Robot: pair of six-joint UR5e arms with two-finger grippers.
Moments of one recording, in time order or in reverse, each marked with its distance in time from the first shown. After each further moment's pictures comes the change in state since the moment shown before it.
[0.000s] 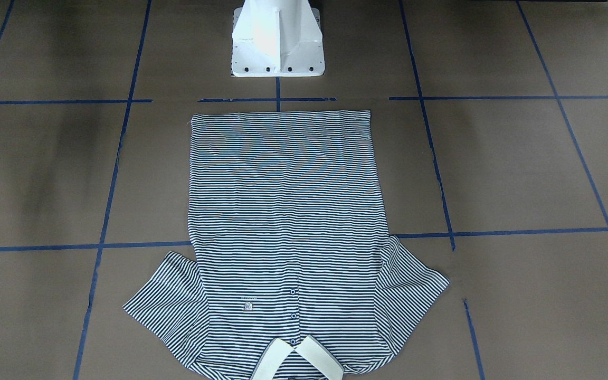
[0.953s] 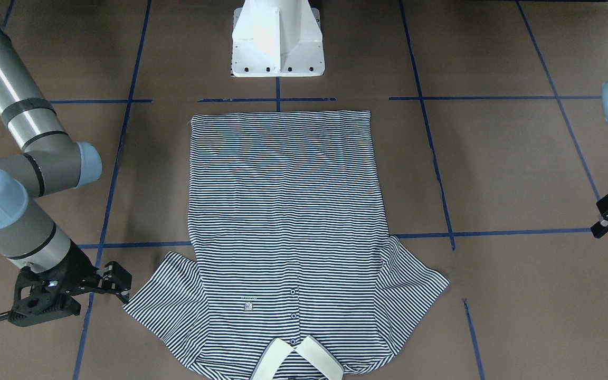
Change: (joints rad) left arm 0.165 -0.143 0.111 -0.132 0.007 -0.419; right arm -0.281 0.271 -0.384 0.372 -0.312 0.336
